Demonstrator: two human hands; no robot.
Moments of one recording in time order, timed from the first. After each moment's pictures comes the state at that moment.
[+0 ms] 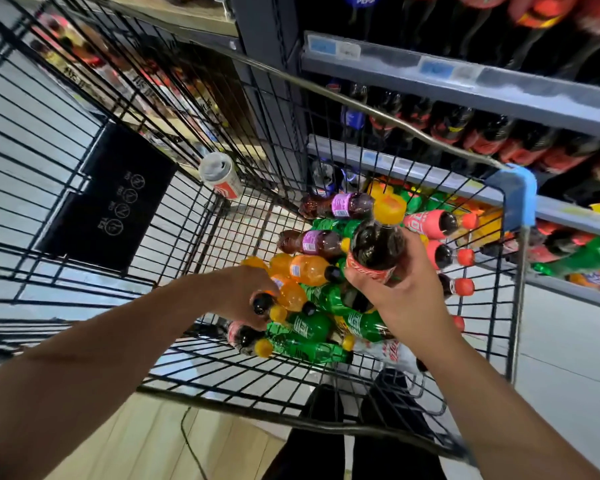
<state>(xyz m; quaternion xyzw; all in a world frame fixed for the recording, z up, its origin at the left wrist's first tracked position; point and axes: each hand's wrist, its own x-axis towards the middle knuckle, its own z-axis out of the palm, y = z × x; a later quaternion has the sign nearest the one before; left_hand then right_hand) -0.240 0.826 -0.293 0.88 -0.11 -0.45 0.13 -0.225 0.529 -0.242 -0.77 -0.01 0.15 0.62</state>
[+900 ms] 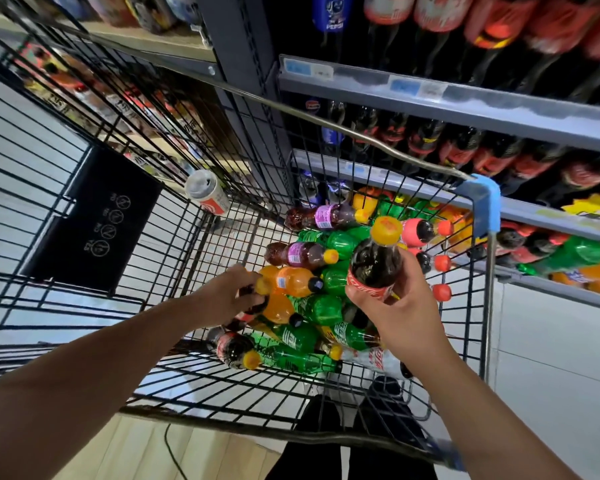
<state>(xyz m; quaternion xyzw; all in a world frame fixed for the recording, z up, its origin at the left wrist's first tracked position) -0.247 0.822 -0.308 0.91 -0.02 -0.29 0.30 -0.230 0.502 -0.245 -0.76 0.05 0.17 0.63</state>
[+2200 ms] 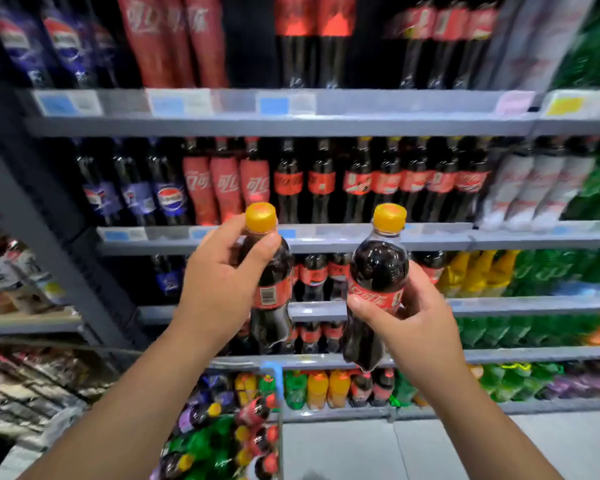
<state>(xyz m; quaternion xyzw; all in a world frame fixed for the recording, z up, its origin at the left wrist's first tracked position) -0.127 0.482 0.112 0.76 -0.16 0.21 0.60 -0.182 0.251 0.070 -0.76 -0.05 -0.19 0.62</state>
